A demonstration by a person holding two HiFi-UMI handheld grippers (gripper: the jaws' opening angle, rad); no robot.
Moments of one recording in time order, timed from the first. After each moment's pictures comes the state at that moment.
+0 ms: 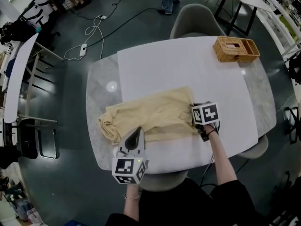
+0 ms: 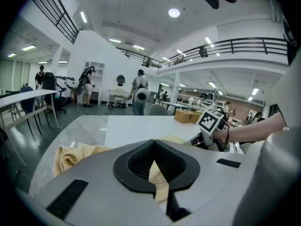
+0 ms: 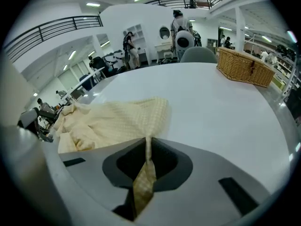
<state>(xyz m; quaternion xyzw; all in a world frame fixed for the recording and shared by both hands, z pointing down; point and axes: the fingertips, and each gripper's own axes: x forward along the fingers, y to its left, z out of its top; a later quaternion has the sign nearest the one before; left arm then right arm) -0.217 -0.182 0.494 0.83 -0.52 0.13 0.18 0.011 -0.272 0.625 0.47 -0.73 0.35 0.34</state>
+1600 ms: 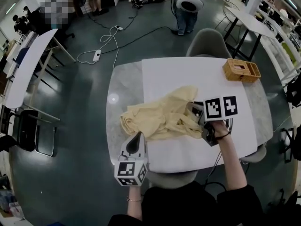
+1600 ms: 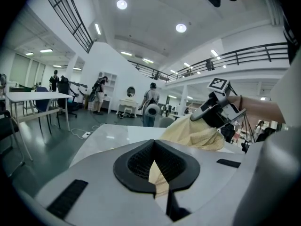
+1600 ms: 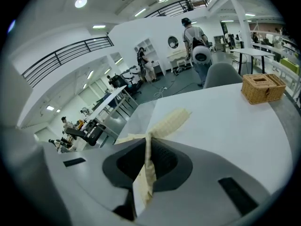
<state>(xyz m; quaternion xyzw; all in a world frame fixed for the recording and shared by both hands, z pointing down) -0.314 -0.136 0.459 0.80 -0.57 0.06 0.16 -0.128 -0.249 0.429 0.40 -0.80 0.38 0.23</state>
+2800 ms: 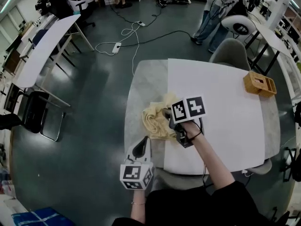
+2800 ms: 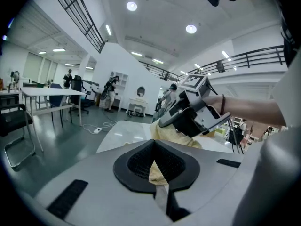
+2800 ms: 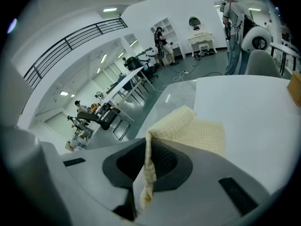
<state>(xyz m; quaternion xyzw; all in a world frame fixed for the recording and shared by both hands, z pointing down) -0.380 -0.101 0.473 0.77 -0.61 0.05 0.19 -0.333 -0.230 0.481 0.29 -0.82 0.38 0.31</state>
